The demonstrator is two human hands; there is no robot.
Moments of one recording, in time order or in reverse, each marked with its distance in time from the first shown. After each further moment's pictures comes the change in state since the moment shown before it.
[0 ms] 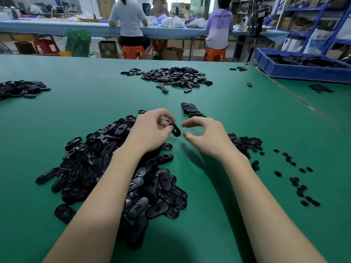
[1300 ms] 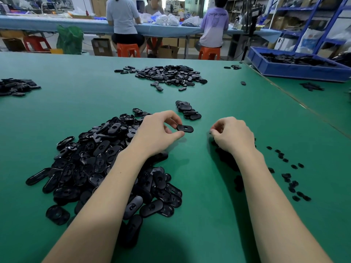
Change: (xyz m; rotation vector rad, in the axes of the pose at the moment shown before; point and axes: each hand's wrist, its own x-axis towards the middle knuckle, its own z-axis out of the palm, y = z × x) left_hand -0.003 0.010 0.019 -0.030 -0.064 0.108; right_hand -0.004 0.030 -0.037 -0.428 0.150 0.368
